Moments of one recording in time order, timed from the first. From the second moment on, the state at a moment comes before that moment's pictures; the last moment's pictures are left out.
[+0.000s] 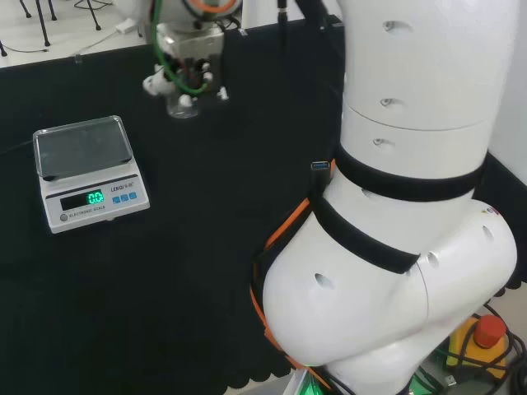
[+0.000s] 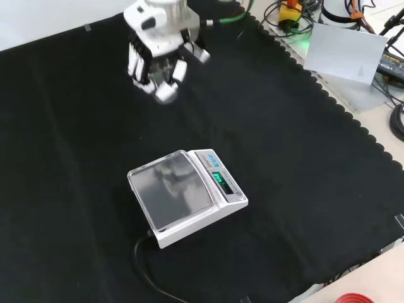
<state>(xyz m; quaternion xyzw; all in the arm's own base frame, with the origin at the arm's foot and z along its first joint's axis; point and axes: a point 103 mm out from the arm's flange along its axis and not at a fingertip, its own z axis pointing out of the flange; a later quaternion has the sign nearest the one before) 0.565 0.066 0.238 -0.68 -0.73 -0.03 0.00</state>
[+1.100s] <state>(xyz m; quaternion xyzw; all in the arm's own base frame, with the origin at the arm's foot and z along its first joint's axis) 0.591 0.163 0.211 -0.66 -0.75 -0.01 0.01</state>
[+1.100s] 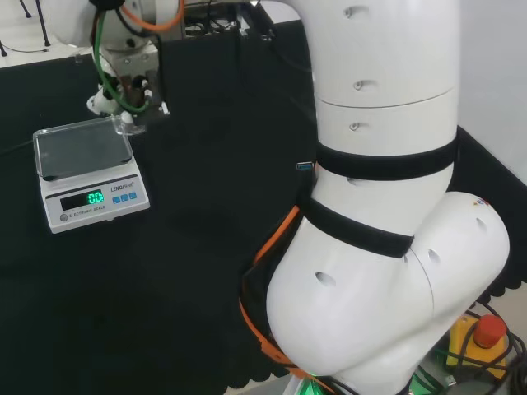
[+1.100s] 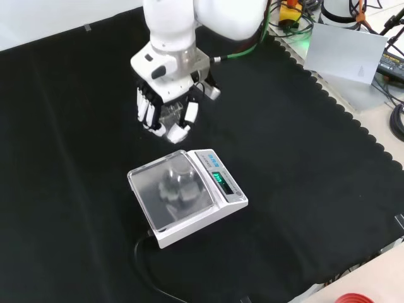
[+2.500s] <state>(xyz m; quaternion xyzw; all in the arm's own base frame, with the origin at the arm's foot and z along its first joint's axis) 0.642 0.256 0.186 -0.66 -0.75 0.00 0.01</state>
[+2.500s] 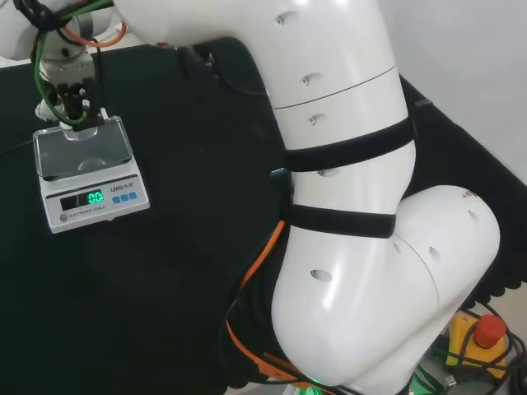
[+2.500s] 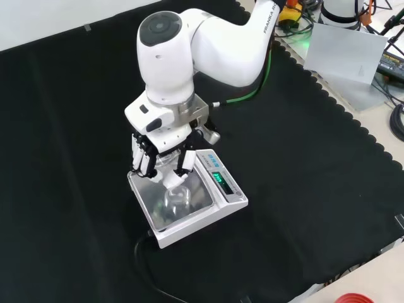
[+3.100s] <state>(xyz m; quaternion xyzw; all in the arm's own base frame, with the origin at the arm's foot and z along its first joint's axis) 0.645 0.258 0.152 -0.62 -0.78 -0.01 0.04</state>
